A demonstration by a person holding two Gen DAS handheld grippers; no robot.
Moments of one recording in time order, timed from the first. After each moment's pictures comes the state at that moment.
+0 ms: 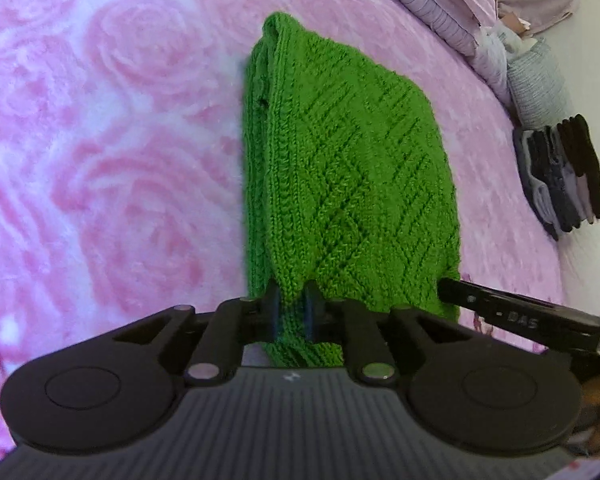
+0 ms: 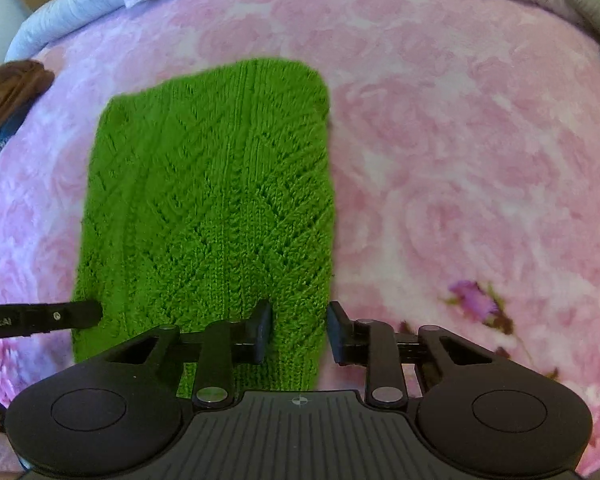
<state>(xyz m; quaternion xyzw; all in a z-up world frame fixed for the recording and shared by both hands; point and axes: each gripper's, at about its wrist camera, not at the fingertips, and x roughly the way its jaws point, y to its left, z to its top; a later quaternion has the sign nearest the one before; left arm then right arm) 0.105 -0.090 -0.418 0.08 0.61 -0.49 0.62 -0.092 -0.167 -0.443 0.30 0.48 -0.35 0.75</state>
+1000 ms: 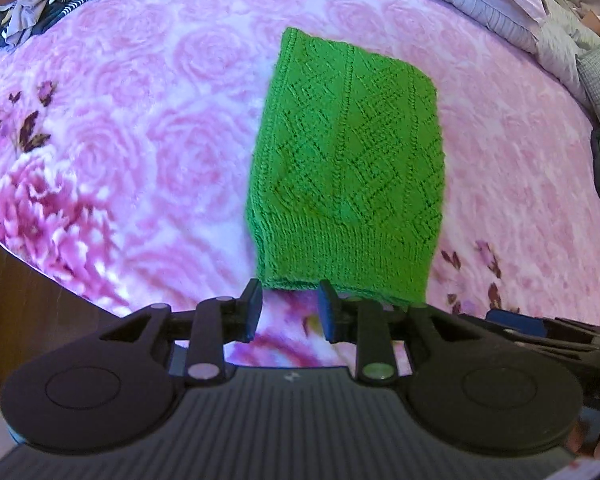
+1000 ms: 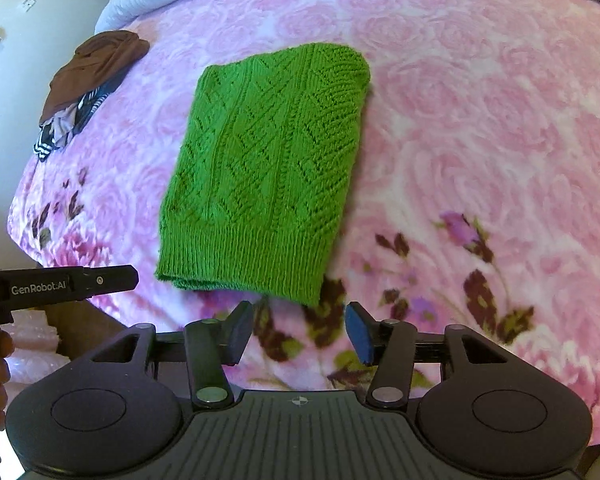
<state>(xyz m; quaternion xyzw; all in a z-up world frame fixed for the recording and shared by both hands) -0.018 -0.069 -0.323 0.16 0.57 -0.33 0.73 -0.173 -0.143 -0.392 0.34 0.49 -0.20 0.78</state>
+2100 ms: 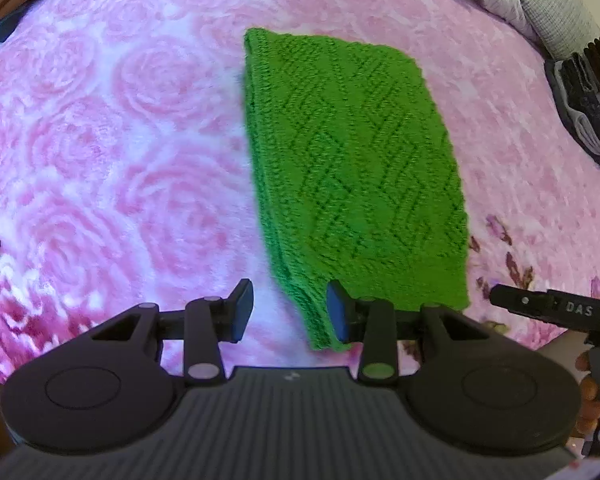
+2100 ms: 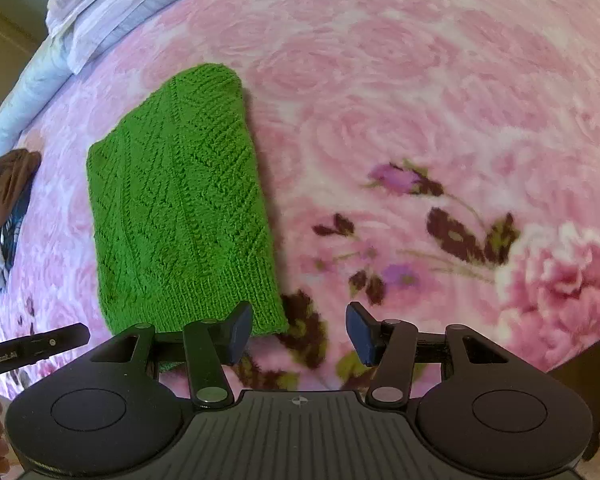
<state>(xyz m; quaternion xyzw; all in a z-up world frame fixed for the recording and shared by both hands) 0.077 -0.085 -0.357 0.23 0.57 -0.45 0.65 -0.183 -0.153 -0.423 0.47 0.41 -0.38 0.68</state>
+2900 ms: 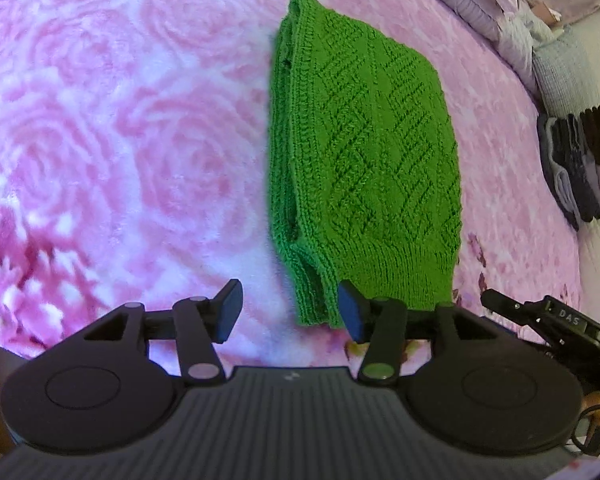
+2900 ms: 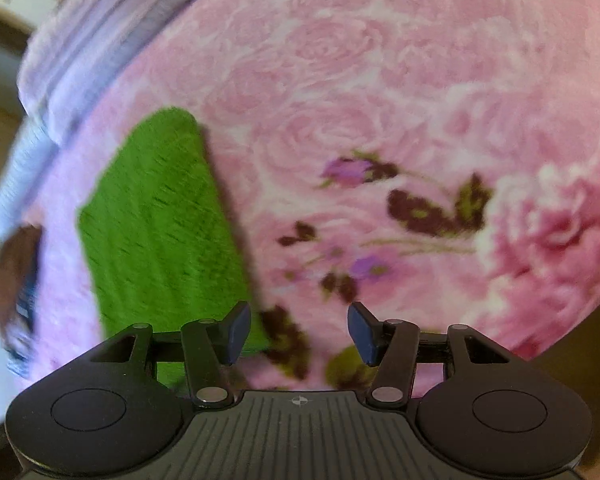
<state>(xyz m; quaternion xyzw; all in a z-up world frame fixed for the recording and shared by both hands) 0.090 -0.045 -0.388 0.11 0.63 -0.44 0.63 -0.232 -0.154 -0.443 0.56 0.31 -0.40 0.66</state>
